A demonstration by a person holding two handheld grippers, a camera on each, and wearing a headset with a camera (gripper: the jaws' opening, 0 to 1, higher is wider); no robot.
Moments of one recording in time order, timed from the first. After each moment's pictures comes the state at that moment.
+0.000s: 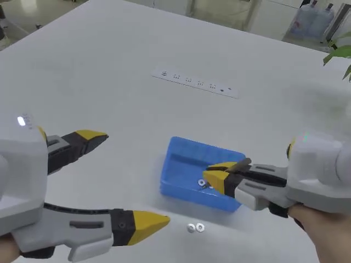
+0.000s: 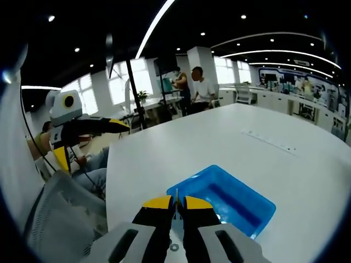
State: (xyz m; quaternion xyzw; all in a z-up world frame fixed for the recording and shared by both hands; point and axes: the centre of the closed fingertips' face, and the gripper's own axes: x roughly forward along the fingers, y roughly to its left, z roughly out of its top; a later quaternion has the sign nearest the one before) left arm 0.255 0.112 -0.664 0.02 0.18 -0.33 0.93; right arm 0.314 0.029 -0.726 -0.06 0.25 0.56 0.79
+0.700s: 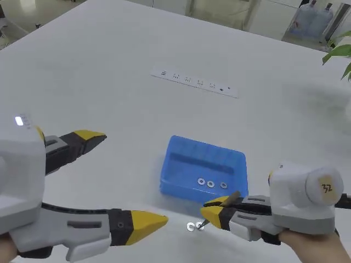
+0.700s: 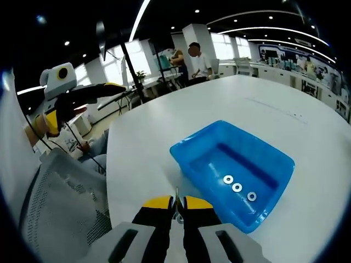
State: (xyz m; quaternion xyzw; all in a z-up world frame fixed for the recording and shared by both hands) left arm 0.253 0.113 -0.665 0.02 0.19 -0.33 0.93; right arm 0.291 0.014 -0.781 -0.08 0.34 0.55 0.76
